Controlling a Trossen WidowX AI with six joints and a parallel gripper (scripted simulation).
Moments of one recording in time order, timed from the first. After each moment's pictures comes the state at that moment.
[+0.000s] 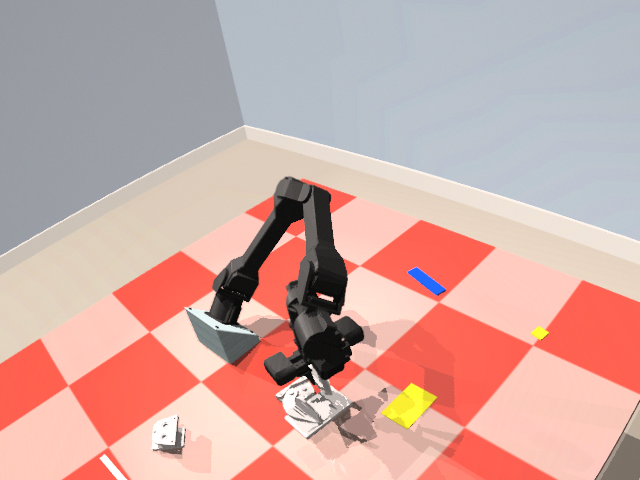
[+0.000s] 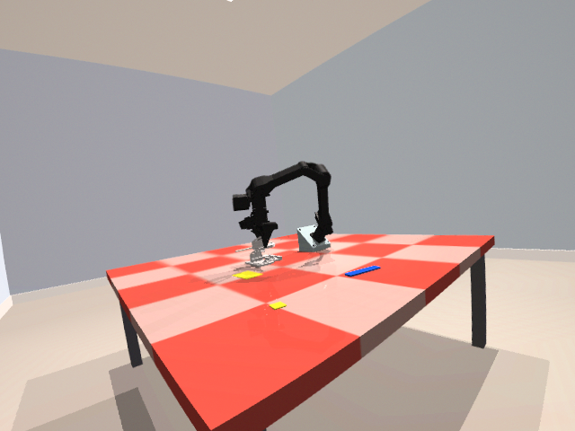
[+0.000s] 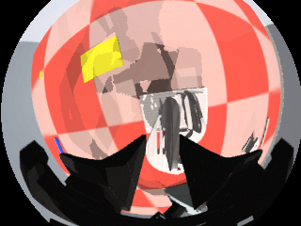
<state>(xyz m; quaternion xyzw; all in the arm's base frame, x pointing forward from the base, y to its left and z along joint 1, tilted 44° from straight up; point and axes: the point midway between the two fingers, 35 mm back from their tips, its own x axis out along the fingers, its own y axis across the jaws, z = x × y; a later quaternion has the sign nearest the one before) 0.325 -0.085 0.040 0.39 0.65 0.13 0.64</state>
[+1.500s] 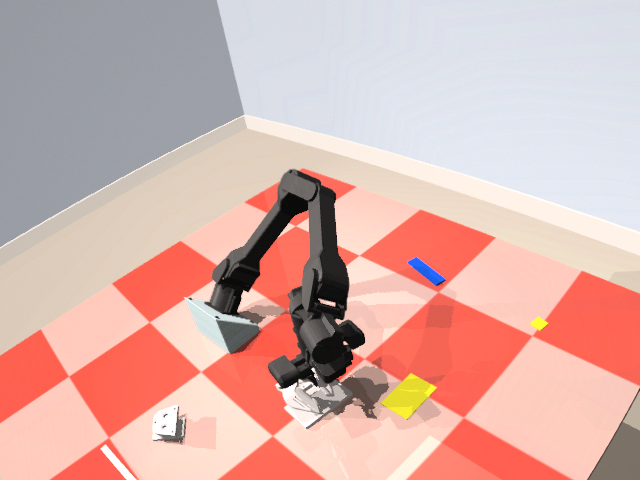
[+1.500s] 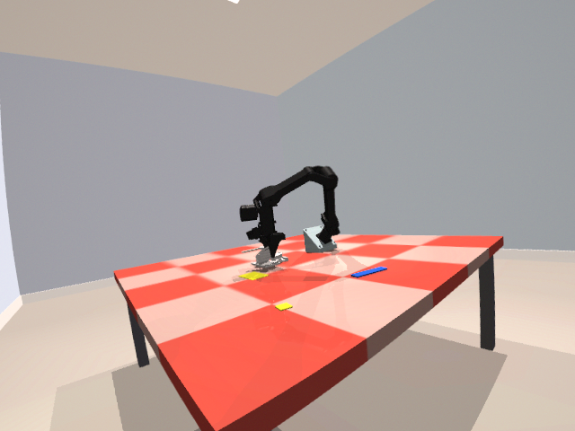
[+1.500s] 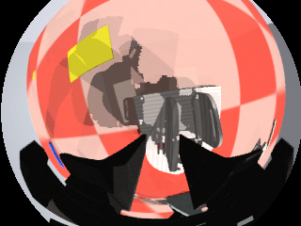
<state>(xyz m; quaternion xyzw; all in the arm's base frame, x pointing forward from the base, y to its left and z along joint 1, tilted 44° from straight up) 0.328 -0.059 0.013 0.39 0.65 0.13 0.64</state>
